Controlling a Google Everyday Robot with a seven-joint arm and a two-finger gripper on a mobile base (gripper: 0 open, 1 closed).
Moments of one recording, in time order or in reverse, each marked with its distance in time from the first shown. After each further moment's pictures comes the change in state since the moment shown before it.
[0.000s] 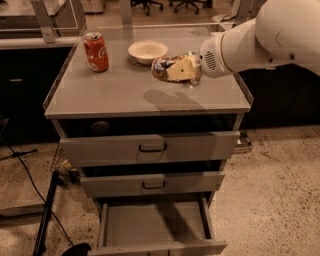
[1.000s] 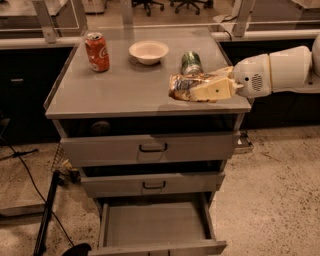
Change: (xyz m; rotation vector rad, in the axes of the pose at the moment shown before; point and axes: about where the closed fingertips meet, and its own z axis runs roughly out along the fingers) arm 0.057 -0.003 -0.039 -0.432 -0.121 -0.078
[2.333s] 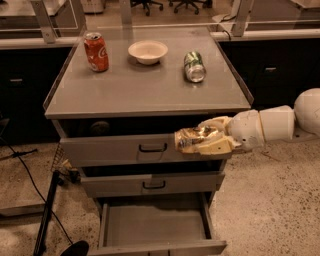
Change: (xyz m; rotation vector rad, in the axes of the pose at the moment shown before) arm 0.141 0.007 0.028 -0.084 0.077 -0.208
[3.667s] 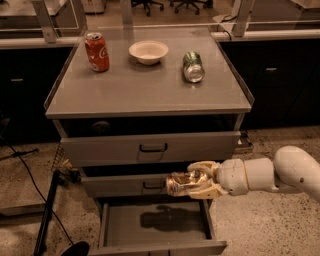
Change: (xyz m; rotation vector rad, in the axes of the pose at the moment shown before) arm 0.107 0.061 0.063 -0.073 -0.060 -0.049
